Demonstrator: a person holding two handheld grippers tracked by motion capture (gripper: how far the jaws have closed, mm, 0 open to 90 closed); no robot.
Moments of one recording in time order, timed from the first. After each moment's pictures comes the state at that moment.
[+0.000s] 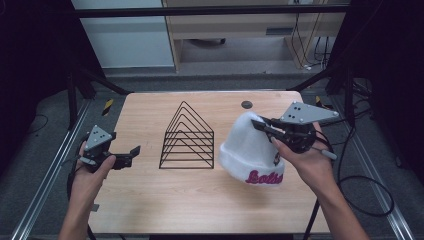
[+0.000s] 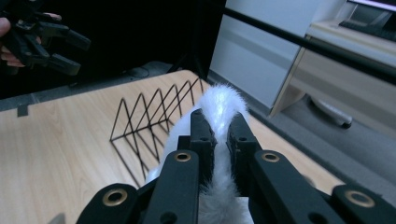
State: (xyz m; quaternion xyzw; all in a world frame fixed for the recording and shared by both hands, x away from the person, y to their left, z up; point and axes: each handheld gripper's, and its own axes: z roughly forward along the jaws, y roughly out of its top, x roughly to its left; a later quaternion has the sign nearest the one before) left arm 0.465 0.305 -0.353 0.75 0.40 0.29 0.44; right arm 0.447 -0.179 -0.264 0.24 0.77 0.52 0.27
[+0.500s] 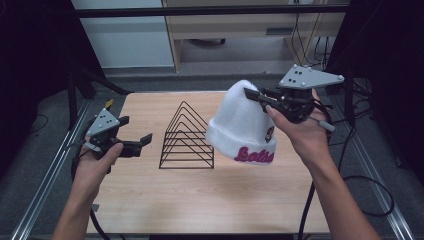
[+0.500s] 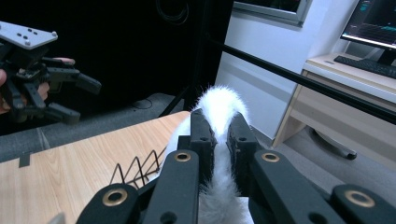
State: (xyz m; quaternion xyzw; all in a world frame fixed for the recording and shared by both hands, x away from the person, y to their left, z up) left arm 0.471 0.266 -0.307 0.77 0.33 0.28 0.48; right arm 0.474 -0.162 -0.207 0.23 0.74 0.57 0.27
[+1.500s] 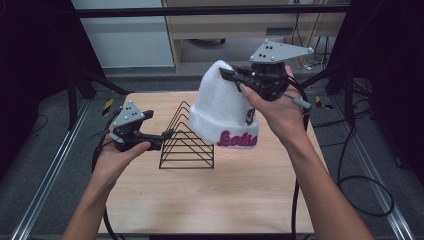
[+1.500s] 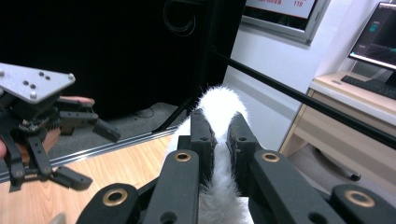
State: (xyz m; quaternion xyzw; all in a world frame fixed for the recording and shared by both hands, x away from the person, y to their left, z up) left arm 0.486 0.221 -0.298 0.79 0.30 0.25 0.48; right arm 0.498 -0.114 -0.173 0.20 0.74 0.57 0.28
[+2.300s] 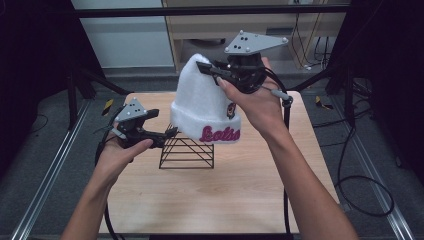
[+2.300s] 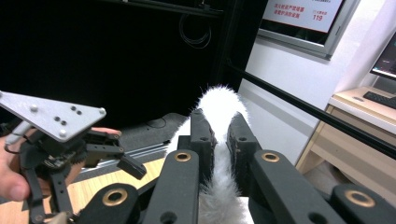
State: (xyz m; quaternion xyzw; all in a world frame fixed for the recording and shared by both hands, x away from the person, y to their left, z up) left arm 0.497 0.217 -0.300 0.79 0.29 0.22 0.49; right arm 0.505 -0.074 -0.161 0.17 0.74 0.59 0.26
